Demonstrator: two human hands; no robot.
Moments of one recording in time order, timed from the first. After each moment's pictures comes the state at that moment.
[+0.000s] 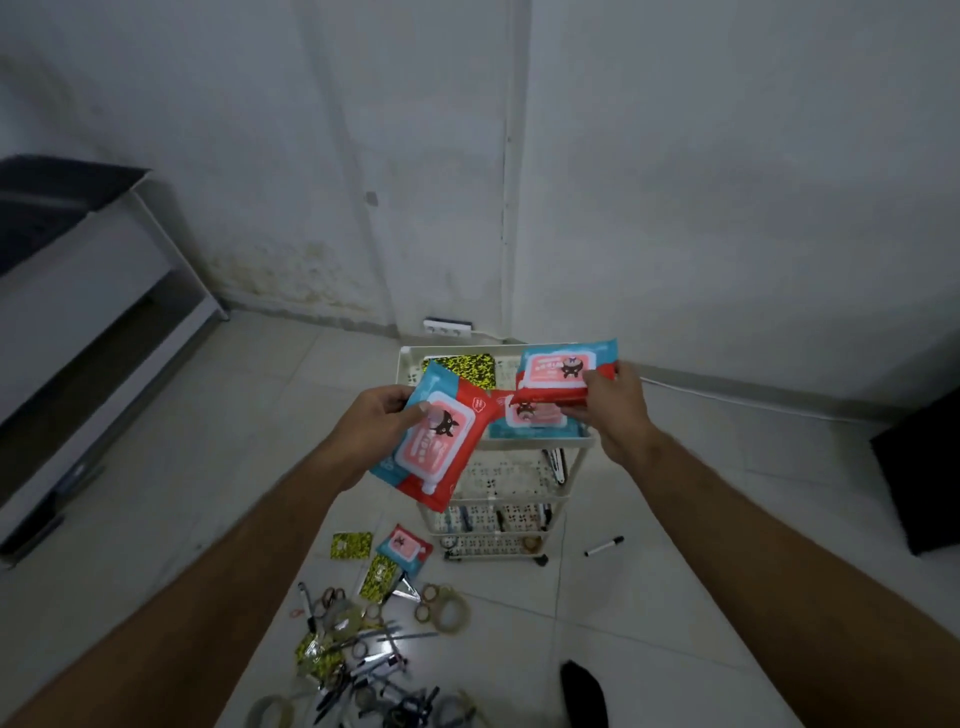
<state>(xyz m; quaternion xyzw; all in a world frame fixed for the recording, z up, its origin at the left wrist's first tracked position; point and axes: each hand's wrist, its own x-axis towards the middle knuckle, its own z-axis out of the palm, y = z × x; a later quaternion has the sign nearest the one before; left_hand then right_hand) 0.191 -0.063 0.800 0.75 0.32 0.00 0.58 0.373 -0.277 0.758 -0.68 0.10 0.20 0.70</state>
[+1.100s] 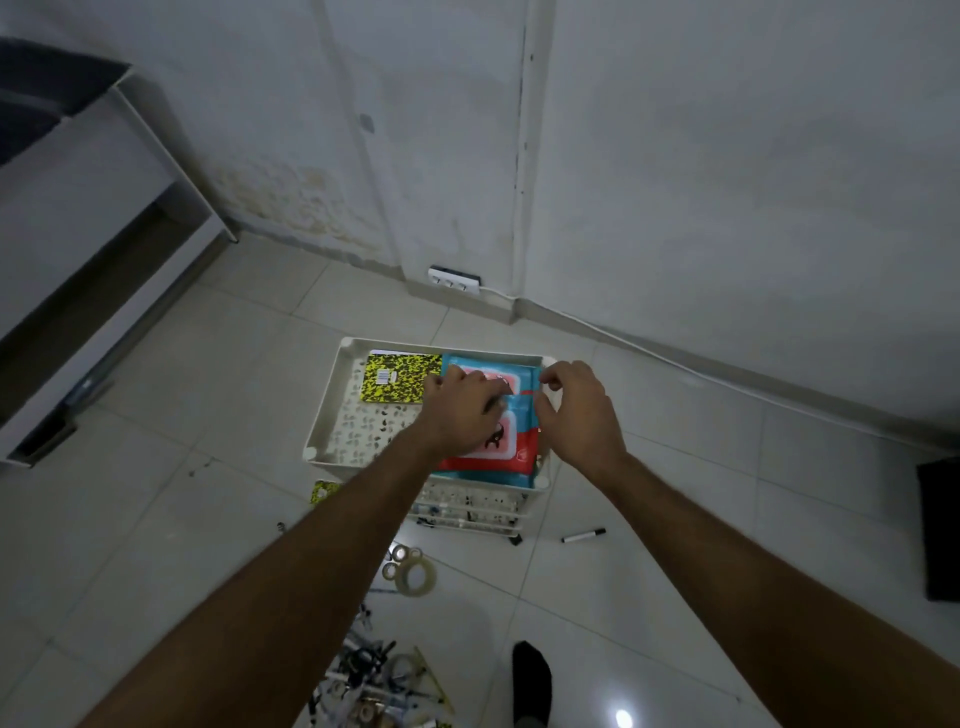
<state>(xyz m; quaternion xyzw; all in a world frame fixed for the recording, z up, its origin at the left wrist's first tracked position) 0.394 -0.138 0.714 0.95 0.19 -0.12 0.21 0.484 -0.289 0.704 -0.90 -0.28 0.11 0.31</state>
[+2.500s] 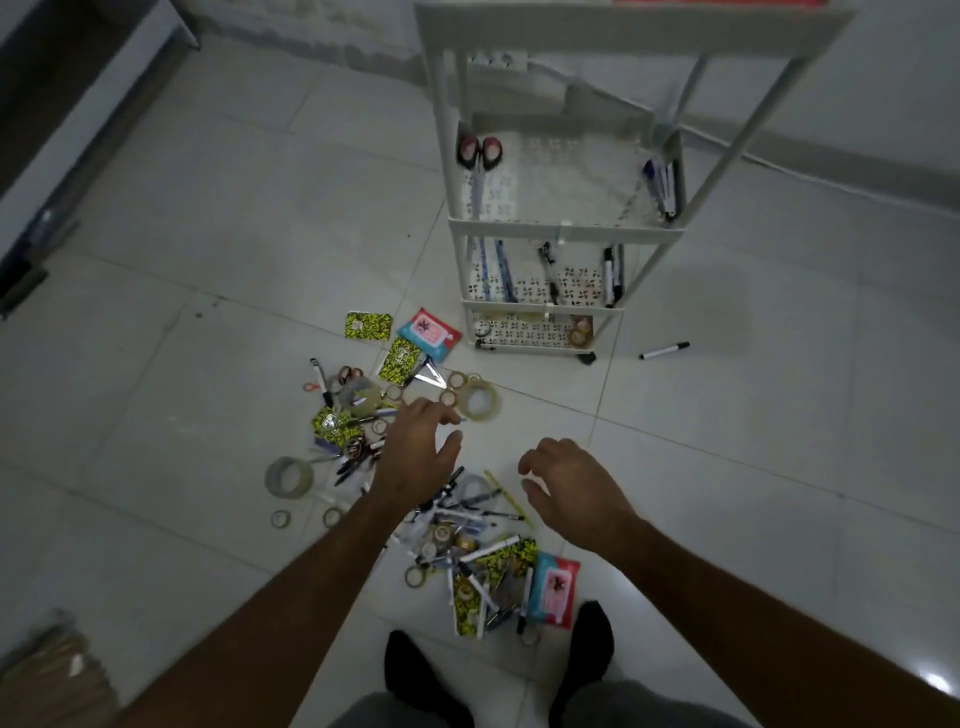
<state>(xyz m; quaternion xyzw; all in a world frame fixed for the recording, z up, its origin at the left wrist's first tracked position) -0.038 -0.141 0.346 0.91 0.24 0.01 0.35 0.071 -0.358 0.377 -0.84 -0.47 0.23 0.17</state>
